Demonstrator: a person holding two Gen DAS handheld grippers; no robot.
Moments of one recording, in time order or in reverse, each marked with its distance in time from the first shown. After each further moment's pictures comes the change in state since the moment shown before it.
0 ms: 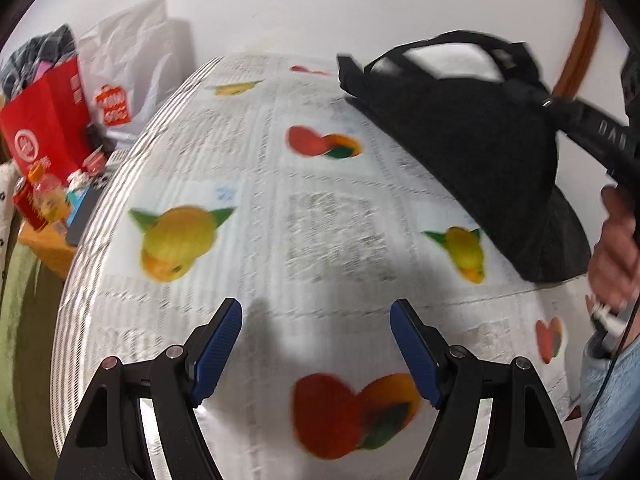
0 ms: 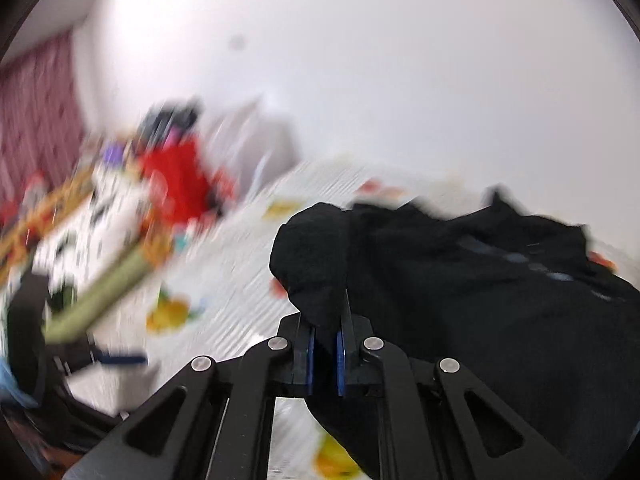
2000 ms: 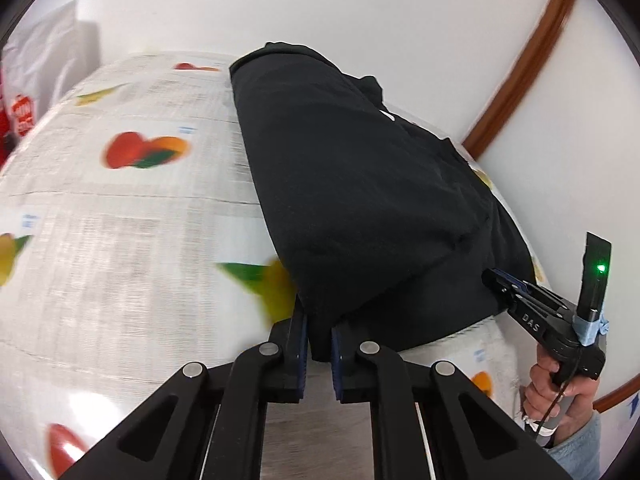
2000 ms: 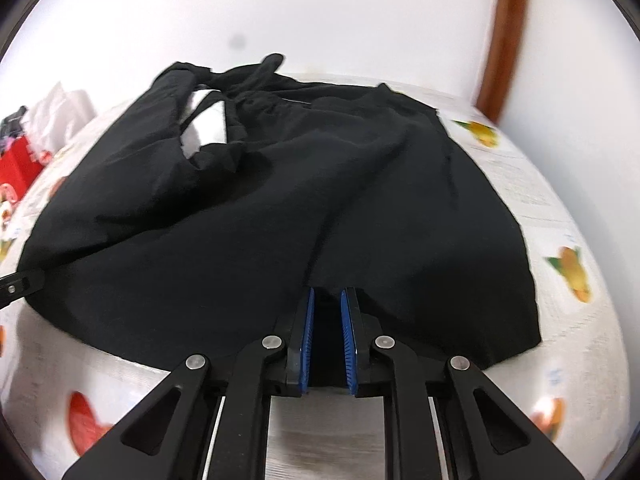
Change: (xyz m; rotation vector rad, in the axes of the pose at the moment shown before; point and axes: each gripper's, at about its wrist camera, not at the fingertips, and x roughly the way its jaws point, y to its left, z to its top) left arm 0.046 -0.110 0.009 -0.011 -0.021 -0.196; right arm -0.054 -0.200 -0.140 0.242 0.235 -0.439
